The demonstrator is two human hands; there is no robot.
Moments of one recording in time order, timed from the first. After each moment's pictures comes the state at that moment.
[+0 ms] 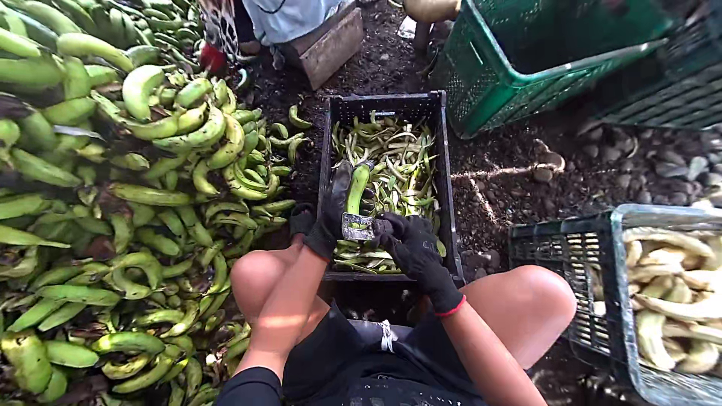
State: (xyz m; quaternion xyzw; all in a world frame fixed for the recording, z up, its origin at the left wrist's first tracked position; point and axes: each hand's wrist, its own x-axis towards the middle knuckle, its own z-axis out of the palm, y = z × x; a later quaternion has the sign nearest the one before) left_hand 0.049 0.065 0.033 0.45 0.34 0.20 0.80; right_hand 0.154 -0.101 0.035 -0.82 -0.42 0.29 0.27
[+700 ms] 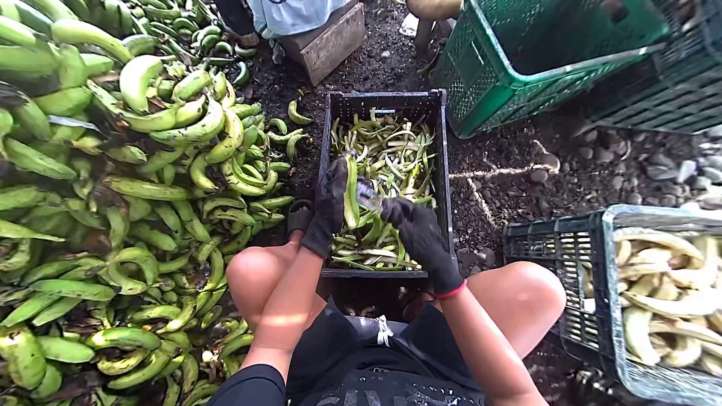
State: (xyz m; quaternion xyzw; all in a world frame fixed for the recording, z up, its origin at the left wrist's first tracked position) left_hand 0.051 0.072 0.028 0.58 0.30 0.36 0.67; right_hand 0.175 -0.089 0.036 -0.81 -0.40 0.27 0.33
